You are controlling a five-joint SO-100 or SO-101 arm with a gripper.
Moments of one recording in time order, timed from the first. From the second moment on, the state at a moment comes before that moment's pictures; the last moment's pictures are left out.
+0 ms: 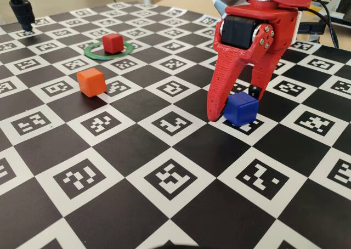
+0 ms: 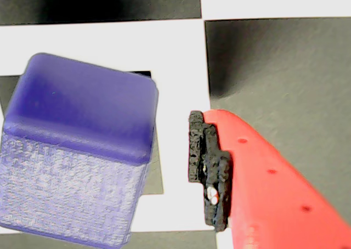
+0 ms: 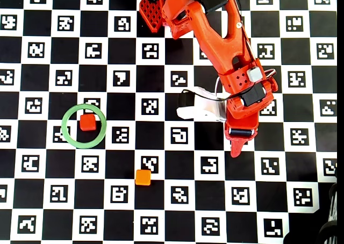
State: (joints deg) arm -27.3 76.8 101.8 54.7 34.3
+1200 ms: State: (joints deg) arm -29.3 76.8 101.8 52.7 42.5
